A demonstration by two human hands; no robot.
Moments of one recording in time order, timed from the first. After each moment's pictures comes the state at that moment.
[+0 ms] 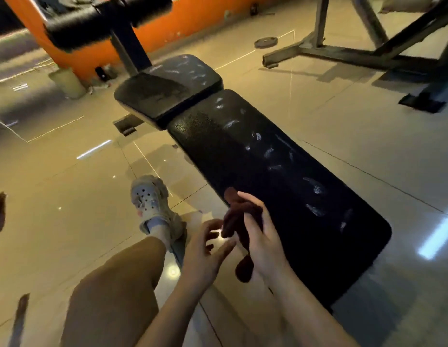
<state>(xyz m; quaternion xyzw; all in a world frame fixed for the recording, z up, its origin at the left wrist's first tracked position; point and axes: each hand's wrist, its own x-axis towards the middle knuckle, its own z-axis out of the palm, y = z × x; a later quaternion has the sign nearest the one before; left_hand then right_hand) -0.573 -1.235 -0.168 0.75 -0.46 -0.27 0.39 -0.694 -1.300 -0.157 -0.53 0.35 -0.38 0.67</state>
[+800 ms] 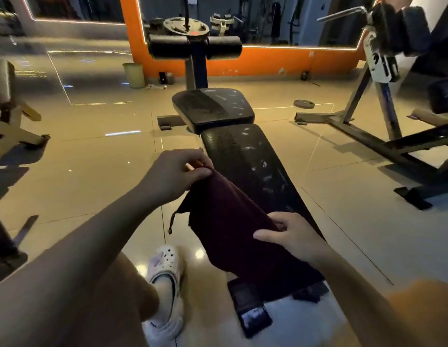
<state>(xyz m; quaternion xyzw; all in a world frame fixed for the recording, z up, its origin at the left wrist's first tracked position) -0.620 -1.173 0.019 0.76 -0.53 -0.08 0.38 -0.835 -1.321 -0.067 -0.83 0.26 -0.11 0.48</state>
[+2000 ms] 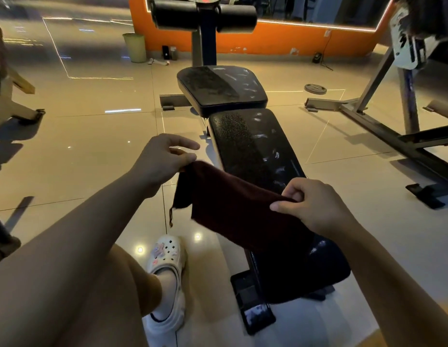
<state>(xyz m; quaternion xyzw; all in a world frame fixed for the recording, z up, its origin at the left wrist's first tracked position) -0.559 -1.187 -0.013 0.74 -0.35 -0.20 0.54 -0.788 -1.335 -0.026 -0.88 0.34 -0.11 0.30</state>
